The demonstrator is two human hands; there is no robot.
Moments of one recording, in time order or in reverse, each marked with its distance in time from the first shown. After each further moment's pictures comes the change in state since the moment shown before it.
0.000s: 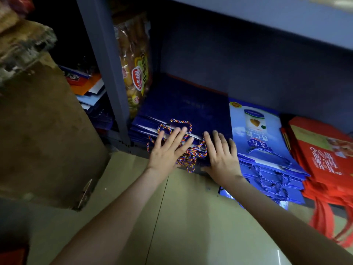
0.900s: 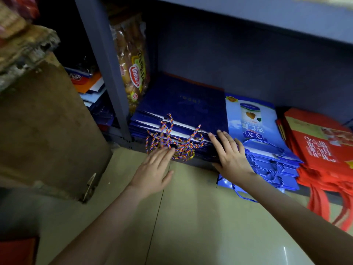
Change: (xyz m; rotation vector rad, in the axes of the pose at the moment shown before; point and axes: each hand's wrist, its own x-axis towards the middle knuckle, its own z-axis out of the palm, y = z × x) left_hand -0.064 -0.002 -0.032 -0.480 0.032 -0.042; right_hand -0.035 0.031 -0.010 0.126 -0.017 -0.081
